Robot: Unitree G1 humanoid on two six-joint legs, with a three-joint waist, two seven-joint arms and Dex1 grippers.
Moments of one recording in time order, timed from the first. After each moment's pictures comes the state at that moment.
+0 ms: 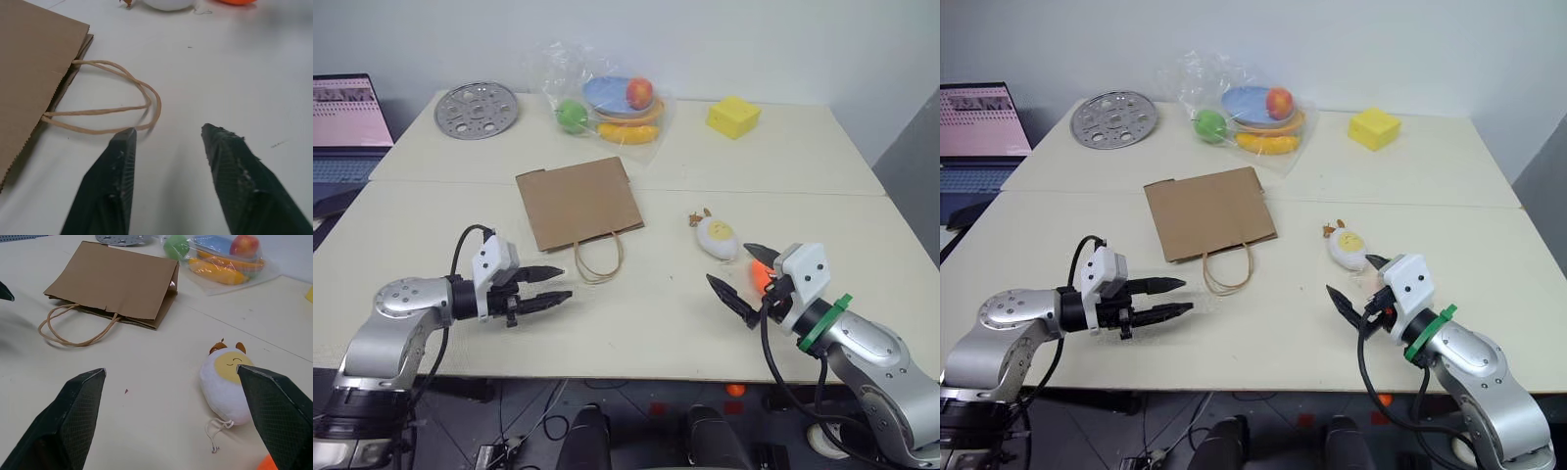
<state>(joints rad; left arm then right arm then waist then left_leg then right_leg) -0.18 0.81 0.10 -0.03 -0.41 0.26 -1.17 0.02 -0.52 -0.04 -0.74 0.38 0.62 0.41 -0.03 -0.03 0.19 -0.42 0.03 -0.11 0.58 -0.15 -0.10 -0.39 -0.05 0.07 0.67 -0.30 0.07</state>
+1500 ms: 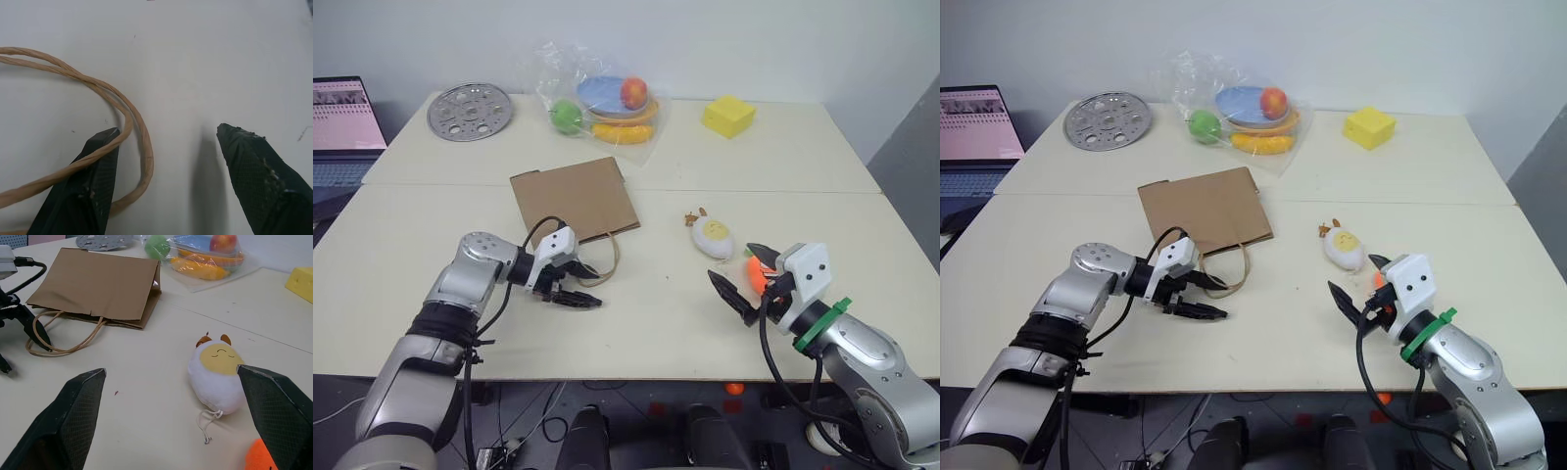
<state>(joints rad) -0.69 0.69 -0.25 0.51 -0.14 0.25 -1.53 0.03 -0.46 -0.06 -0.76 0.39 0.66 0.36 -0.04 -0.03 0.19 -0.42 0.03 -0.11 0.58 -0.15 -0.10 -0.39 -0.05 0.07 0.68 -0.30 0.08</state>
